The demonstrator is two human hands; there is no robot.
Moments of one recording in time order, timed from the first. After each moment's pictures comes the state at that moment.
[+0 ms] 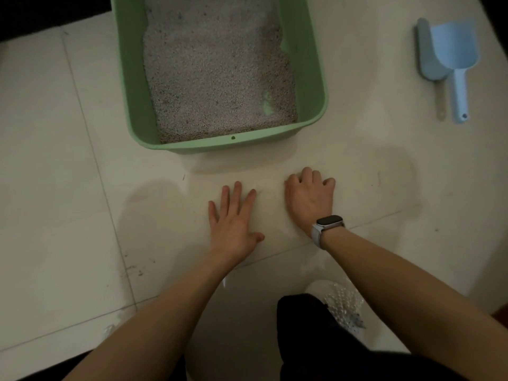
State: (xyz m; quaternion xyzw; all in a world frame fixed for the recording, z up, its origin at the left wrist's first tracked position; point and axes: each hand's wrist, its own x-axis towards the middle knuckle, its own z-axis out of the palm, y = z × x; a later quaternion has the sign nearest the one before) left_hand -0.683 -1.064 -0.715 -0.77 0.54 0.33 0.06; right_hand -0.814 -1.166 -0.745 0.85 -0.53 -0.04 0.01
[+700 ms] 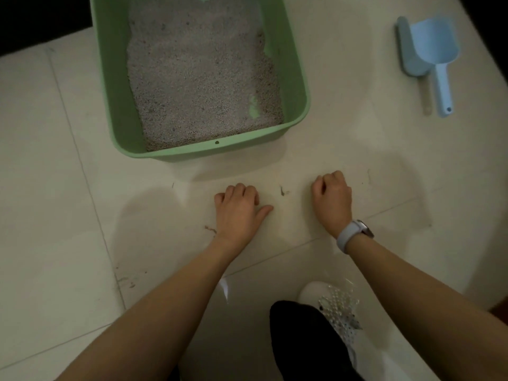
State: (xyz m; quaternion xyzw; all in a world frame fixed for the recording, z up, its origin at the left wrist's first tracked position) left_hand -0.695 -1.104 -0.729 -0.78 0.60 0.19 -0.08; right_hand -0.860 -1.181 -0.740 0.69 -0.67 0.14 -0.24
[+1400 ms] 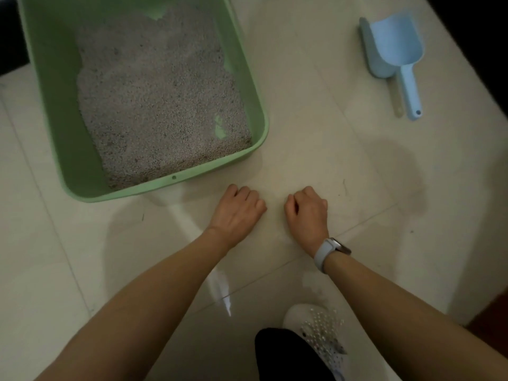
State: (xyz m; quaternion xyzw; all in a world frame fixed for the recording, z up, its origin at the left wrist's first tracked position) left_hand -0.708 -1.168 -0.748 -0.51 0.86 -0.06 0.02; right_hand -0.863 -1.184 -0.751 0.71 -0.64 0.18 -0.24
